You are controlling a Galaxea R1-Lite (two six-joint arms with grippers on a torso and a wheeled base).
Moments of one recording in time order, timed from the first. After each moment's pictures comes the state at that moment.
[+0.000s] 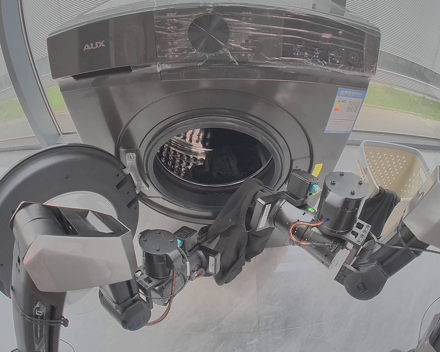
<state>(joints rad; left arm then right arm) -0.65 2.33 -0.62 -1.55 0.12 -0.06 0.72 2.02 -0.76 -1.27 -0.15 0.22</state>
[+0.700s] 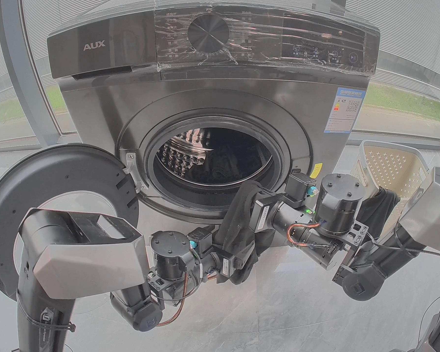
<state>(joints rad) -0.69 2.36 -0.68 -1.55 0.06 -0.07 0.73 2.04 -0.77 -1.28 -0.15 0.22</state>
